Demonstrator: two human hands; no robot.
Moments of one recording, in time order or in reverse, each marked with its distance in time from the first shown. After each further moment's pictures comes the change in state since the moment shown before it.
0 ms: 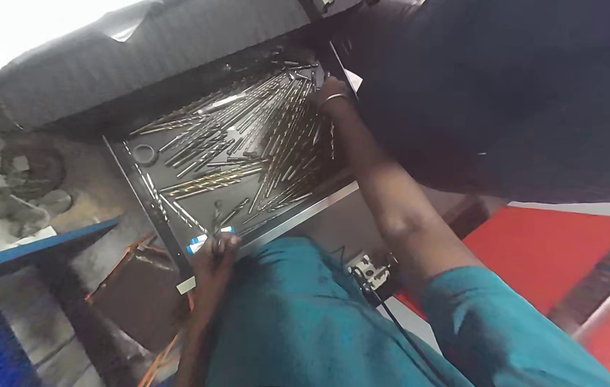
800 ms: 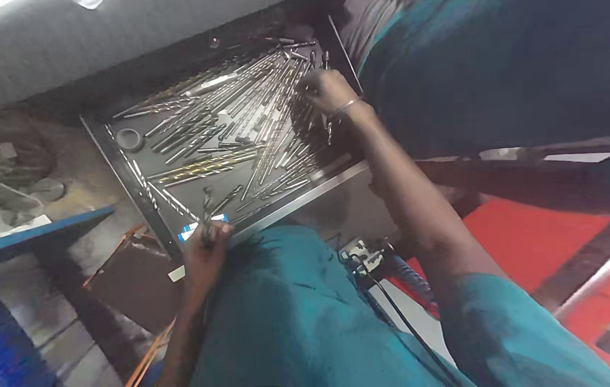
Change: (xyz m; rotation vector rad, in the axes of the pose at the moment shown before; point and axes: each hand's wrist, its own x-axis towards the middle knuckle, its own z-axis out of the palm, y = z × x) left_hand 0.001 0.002 -0.004 0.010 -0.055 0.016; right_hand -0.033 0.032 -0.005 -0.087 -0.074 -0.785
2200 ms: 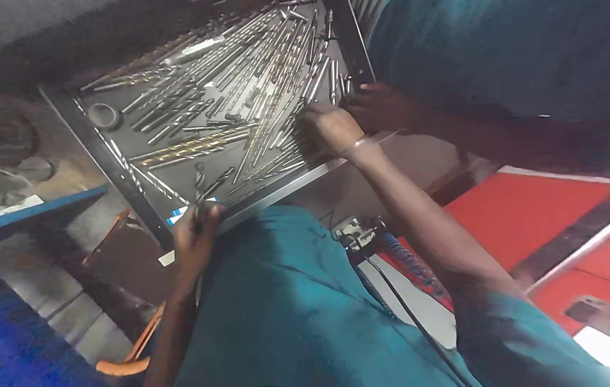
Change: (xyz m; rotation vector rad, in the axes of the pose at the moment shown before) left_hand 0.008 0.009 0.000 0.007 -0.063 -0.050; right_hand -0.100 -0.014 0.063 -0.104 -0.051 -0.097
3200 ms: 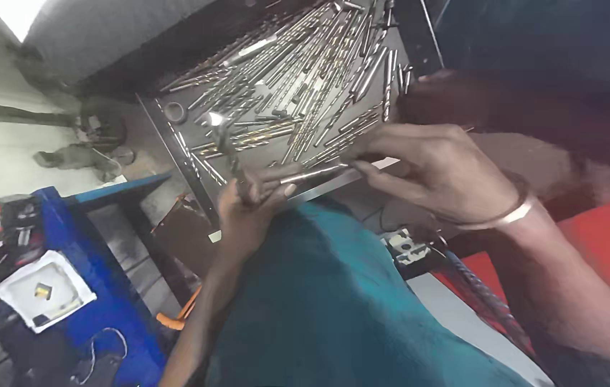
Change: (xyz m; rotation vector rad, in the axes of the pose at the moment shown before) left_hand 0.034 0.099 0.020 -0.383 -0.019 0.208; right_hand -0.072 -0.091 -0.097 0.352 0.213 -0.339
